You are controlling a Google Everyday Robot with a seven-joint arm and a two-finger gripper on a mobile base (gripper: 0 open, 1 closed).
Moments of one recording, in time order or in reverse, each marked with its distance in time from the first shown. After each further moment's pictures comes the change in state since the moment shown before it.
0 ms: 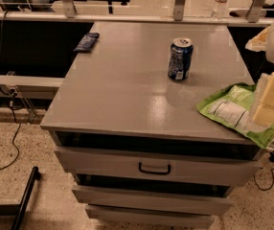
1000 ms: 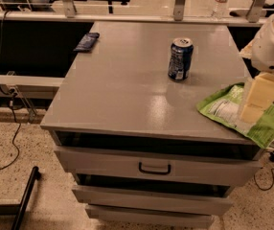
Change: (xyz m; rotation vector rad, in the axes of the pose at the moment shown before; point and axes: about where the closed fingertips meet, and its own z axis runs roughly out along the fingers) arm 0.010 -0.025 0.042 -0.019 0.046 0.036
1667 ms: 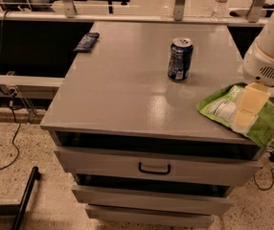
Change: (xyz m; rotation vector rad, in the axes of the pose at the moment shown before) arm 0.027 -0.019 0.055 -0.077 0.074 0.083
